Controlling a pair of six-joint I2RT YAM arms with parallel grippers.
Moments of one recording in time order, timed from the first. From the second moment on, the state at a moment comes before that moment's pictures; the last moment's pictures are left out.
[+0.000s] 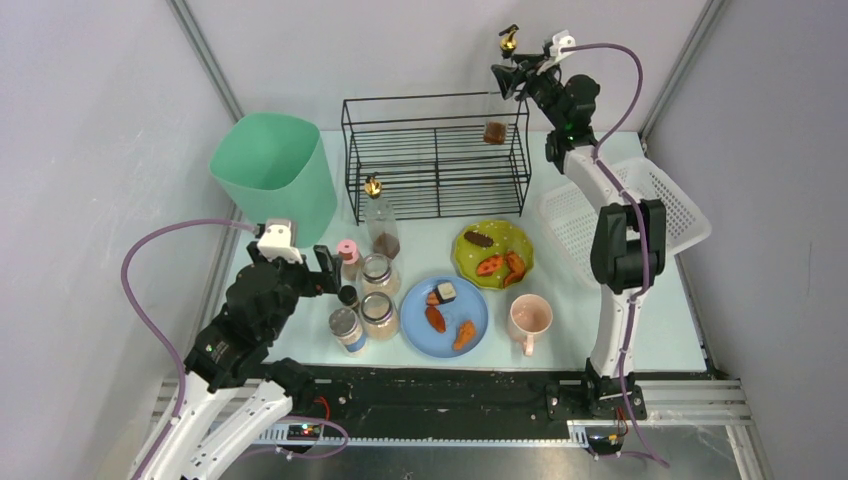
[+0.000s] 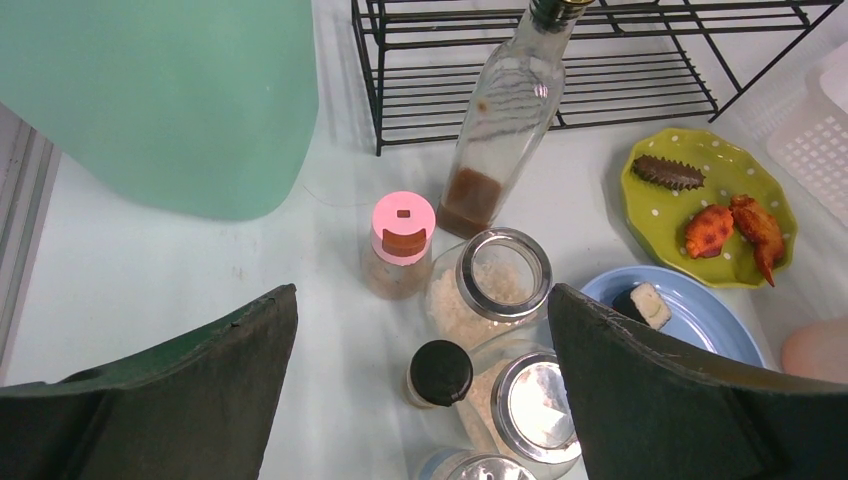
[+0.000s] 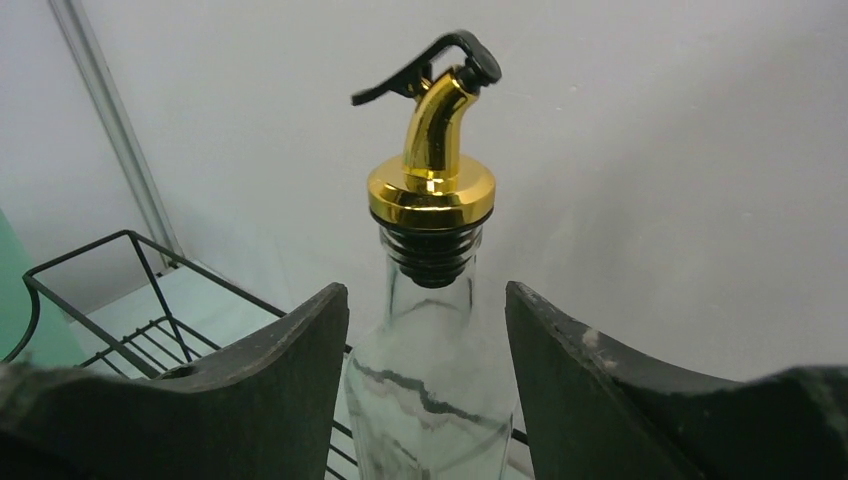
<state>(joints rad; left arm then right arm) -0.54 0.46 0.77 -0.62 -0.35 -0.23 0.16 2.10 1.82 0.65 -0.44 0.15</state>
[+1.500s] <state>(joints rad) -0.54 0.31 0.77 -0.62 -0.36 -0.24 0.78 1.57 1.14 0.51 -0.16 -0.15</state>
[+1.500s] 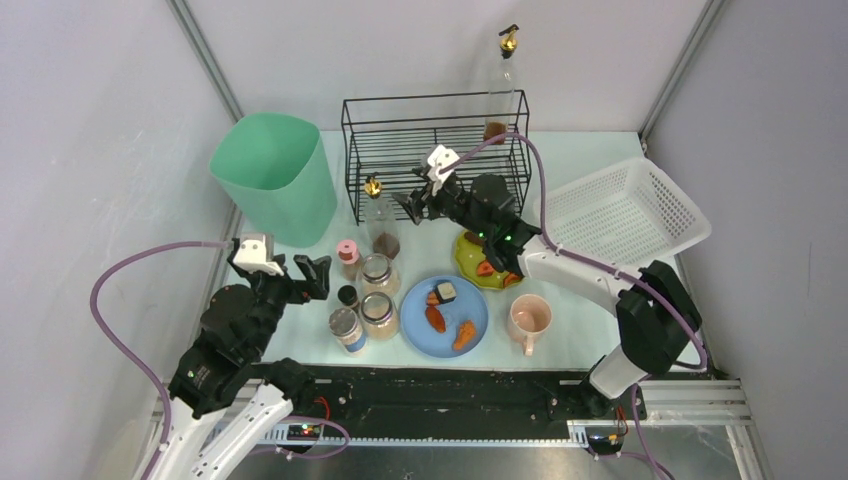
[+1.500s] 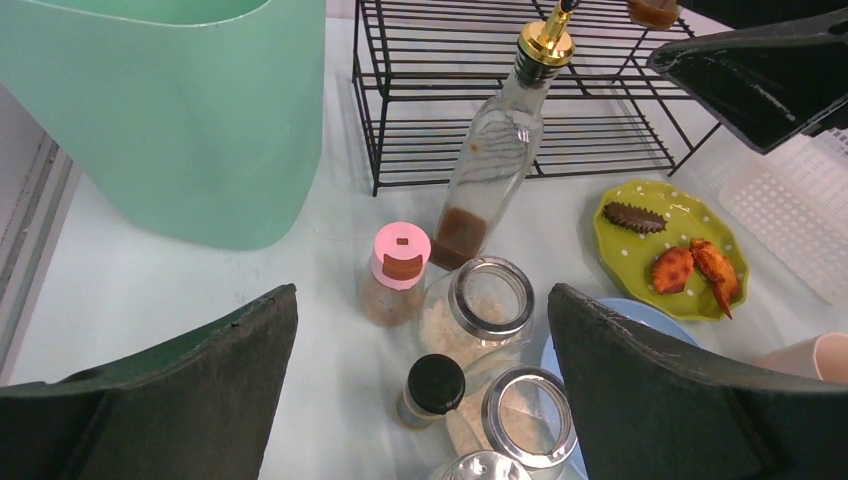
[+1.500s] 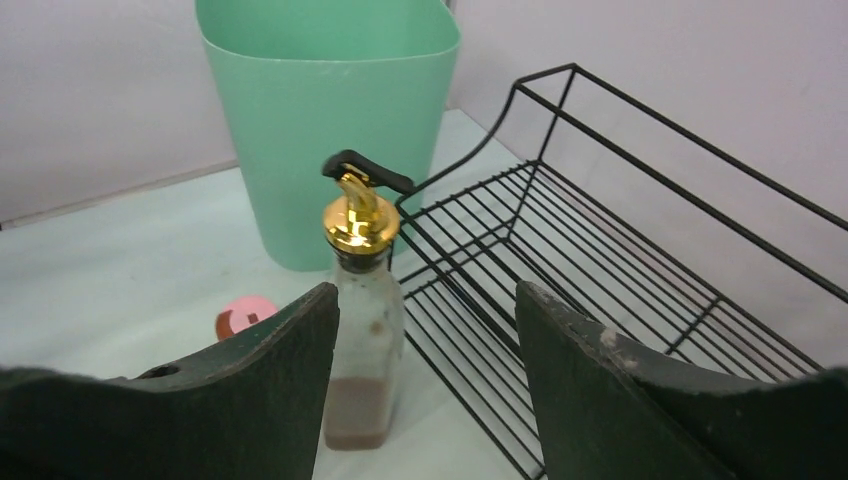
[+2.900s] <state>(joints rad) -0.49 0.33 0.77 -0.62 -0.33 -0.24 0.91 1.96 1.23 0.97 0.12 0.00</state>
